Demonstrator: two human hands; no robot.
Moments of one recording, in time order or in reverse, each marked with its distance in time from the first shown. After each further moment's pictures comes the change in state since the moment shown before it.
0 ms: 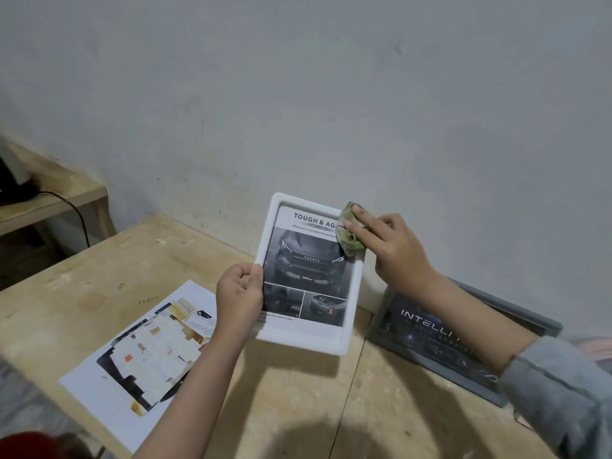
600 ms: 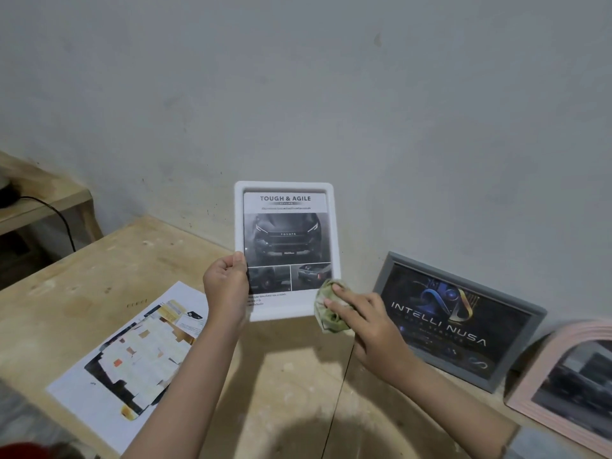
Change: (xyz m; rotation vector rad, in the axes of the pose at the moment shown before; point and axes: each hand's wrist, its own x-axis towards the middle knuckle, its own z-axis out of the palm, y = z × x) left_hand 0.014 0.007 0.016 -0.248 0.121 -0.160; right_hand -0.098 -0.090 0.002 0.398 -0.149 0.259
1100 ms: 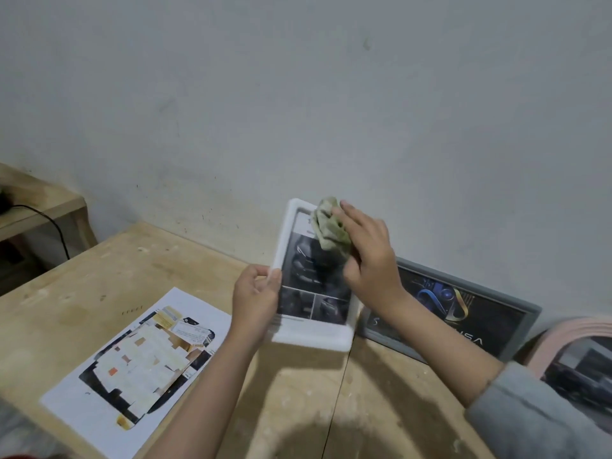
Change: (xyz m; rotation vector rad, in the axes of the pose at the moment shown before) left_hand -0.027 -0.016 0.015 0.284 -0.258 0.171; right_hand 0.099 -0.007 -0.047 0.060 0.363 0.054
